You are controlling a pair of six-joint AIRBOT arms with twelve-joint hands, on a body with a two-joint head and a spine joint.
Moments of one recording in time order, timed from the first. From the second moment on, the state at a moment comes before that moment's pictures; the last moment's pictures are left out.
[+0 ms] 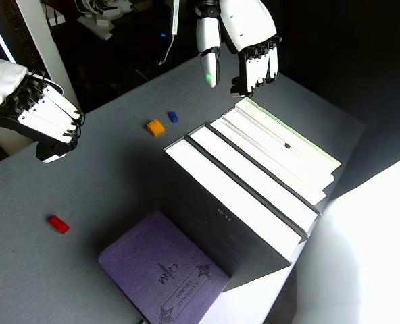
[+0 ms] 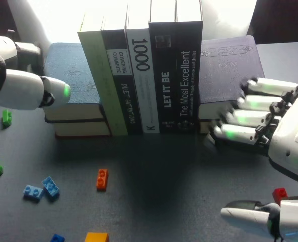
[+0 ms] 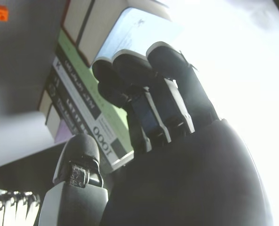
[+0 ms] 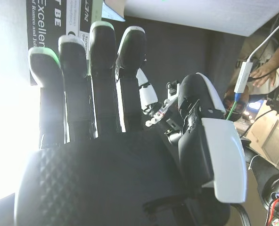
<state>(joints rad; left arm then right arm) -0.05 -0.60 0.68 0.92 0.59 -0.03 -0.33 -0.57 0.42 0.24 0.46 -1.50</state>
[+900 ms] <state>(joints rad) -0.05 -0.60 0.69 0.93 0.60 -0.03 -0.20 -0.77 0.40 0.68 0.73 -2.09</state>
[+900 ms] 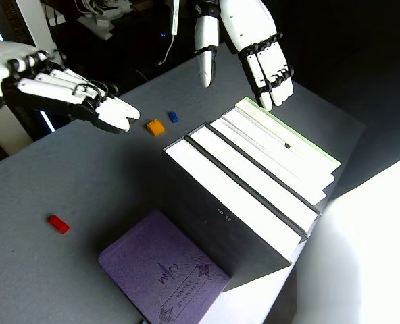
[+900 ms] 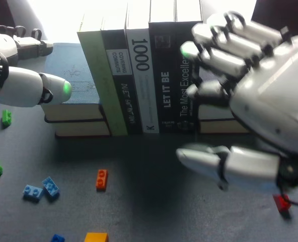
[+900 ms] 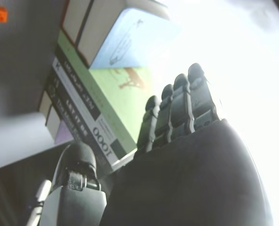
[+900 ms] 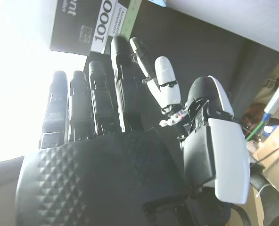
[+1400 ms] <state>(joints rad) -0.05 -0.60 0.69 0.93 0.60 -0.03 -0.06 -0.99 0.62 0.60 0.81 -2.00</state>
